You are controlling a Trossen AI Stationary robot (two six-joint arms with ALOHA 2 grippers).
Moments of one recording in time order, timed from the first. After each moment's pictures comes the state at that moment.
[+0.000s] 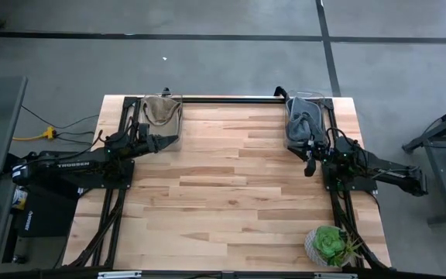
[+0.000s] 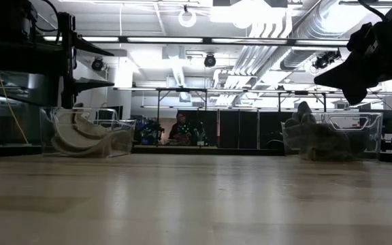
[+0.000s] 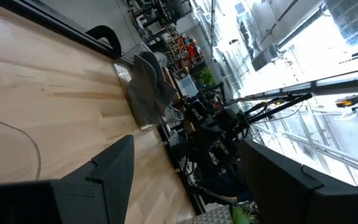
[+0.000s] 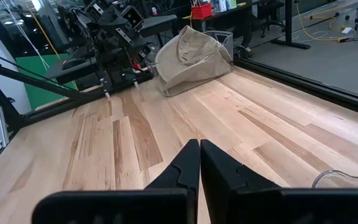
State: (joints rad) left arm 0.31 0.46 0.02 0.51 -0.03 -1.11; right arm -0.27 0.02 0.08 -0.20 0.01 0.29
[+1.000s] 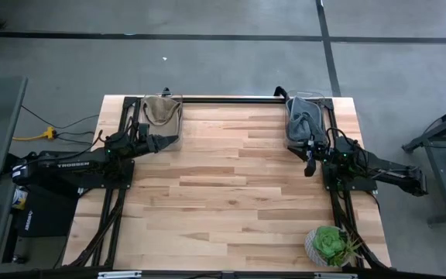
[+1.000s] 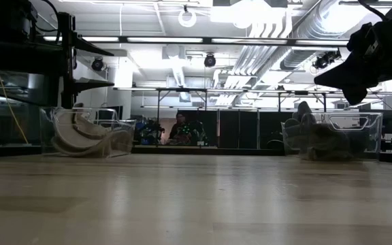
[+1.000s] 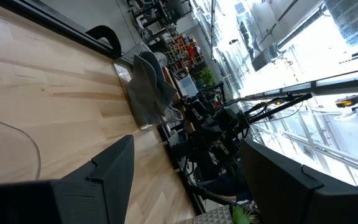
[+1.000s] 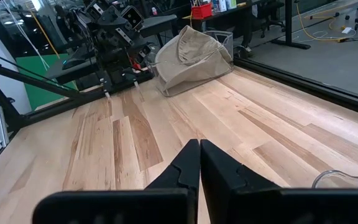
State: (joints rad) left arm 0.31 0.46 0.02 0.51 -0.03 -1.11; right arm -0.27 0.03 0.08 -0.20 0.01 0.29
